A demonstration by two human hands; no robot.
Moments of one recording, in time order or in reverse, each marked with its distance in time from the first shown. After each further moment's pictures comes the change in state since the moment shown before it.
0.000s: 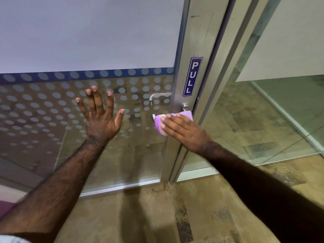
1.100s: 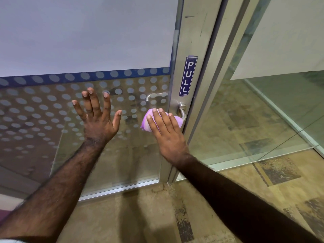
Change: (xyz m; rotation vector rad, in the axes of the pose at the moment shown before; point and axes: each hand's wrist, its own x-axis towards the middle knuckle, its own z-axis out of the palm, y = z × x) left_hand 0.001 0.001 -0.001 0.001 0.001 -0.003; right_hand 0.055 -0.083 -0.007 -0.130 -0.086 0.456
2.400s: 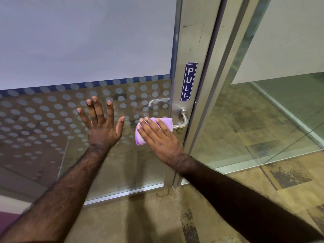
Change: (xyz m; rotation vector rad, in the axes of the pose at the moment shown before) left_hand -0.005 -0.004 0.008 0.015 0.008 0.012; right_hand 0.013 -0.008 0.021 0.022 0.113 -0.239
